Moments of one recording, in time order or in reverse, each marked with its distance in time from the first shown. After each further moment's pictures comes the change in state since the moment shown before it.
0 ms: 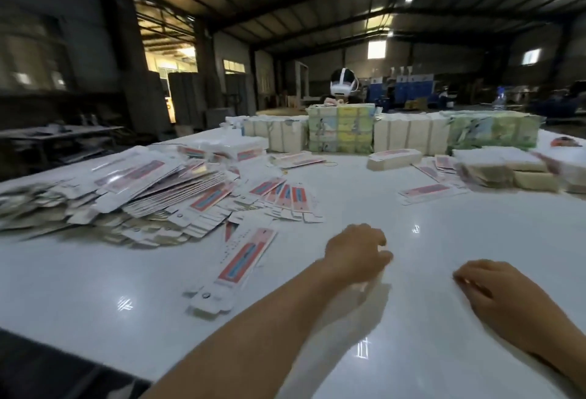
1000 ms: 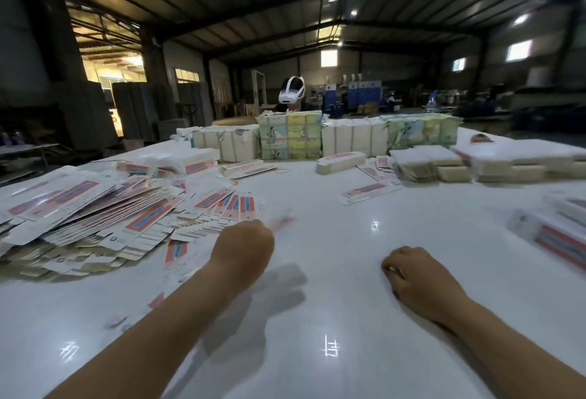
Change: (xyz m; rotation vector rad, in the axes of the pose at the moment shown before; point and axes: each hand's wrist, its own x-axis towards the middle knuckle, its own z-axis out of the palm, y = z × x) left_hand -0.045 -0.034 -0.049 0.769 0.163 0.071; right_hand 0.001 -0.021 -0.011 -0.022 -0.126 0.035
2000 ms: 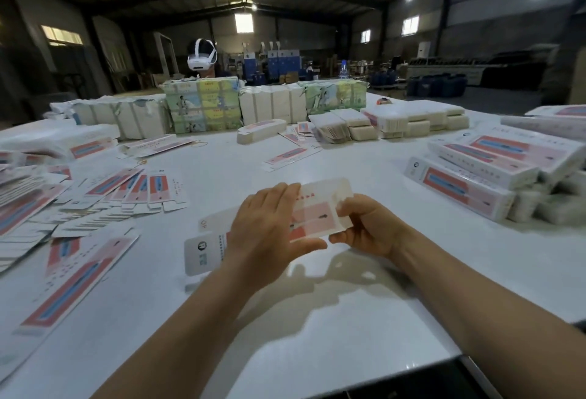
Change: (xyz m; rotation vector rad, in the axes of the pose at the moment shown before) left_hand 0.019 0.123 -0.014 -0.667 0.443 0.217; right_hand -0.015 0.014 -0.036 1.719 -0.291 0.179
